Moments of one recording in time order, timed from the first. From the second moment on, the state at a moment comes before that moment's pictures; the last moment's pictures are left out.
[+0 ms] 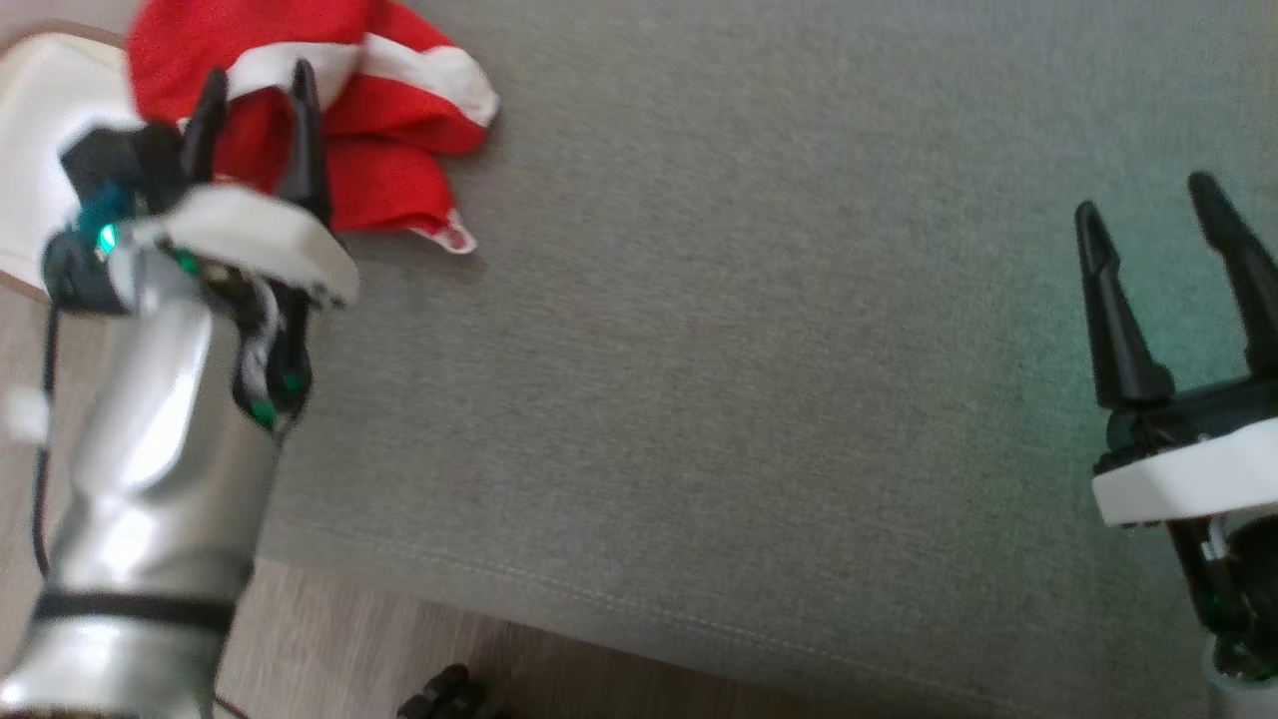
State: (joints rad) left arm -0.65 0.22 -0.31 0.51 -0.44 0.11 -0.21; right arm -0.07 -0.19 -0.01 -0.43 0.13 0.12 0.26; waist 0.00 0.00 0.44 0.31
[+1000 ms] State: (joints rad) left arm -0.87 0.26 -0.32 0.87 -0.42 0.04 -0.25; right arm -0.04 -0.13 0.00 -0.33 0.16 0.12 0.19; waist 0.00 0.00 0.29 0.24
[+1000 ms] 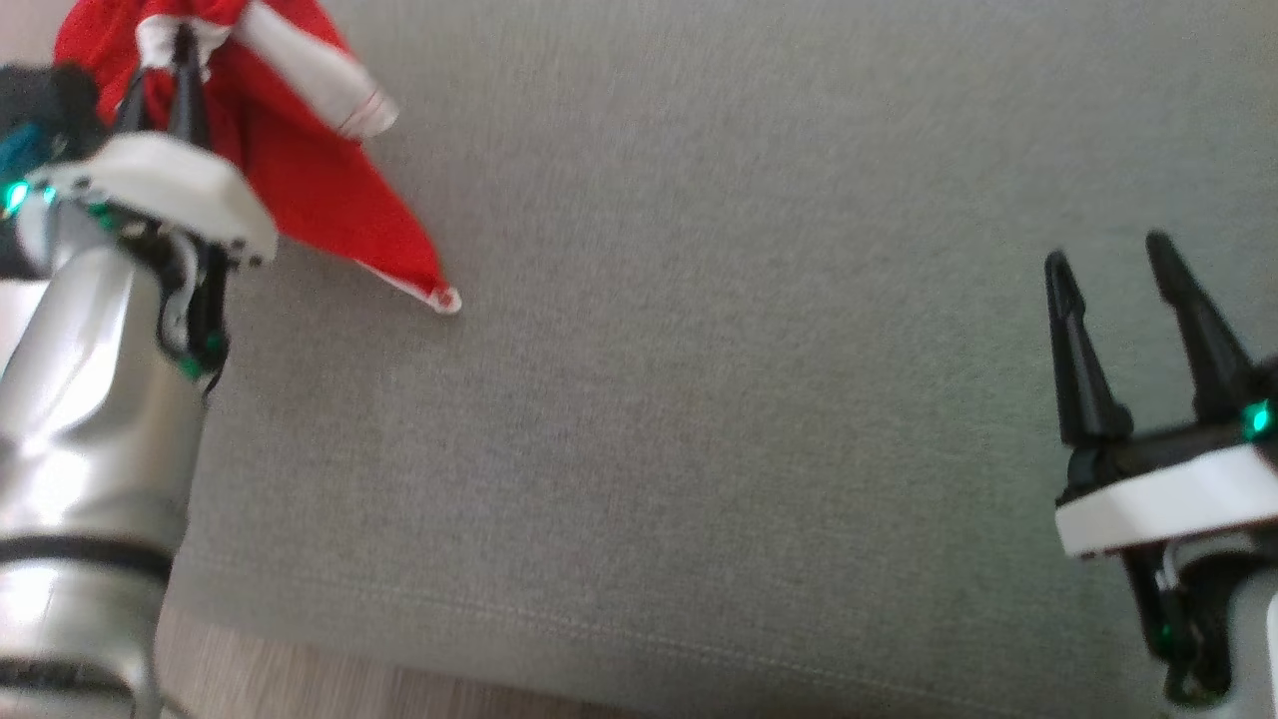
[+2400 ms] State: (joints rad) left arm -0.44 0.12 -0.69 0.41 -0.36 0.06 -0.11; right arm 0.04 -0.04 0.04 -0.20 0.22 0.12 0.06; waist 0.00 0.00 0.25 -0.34
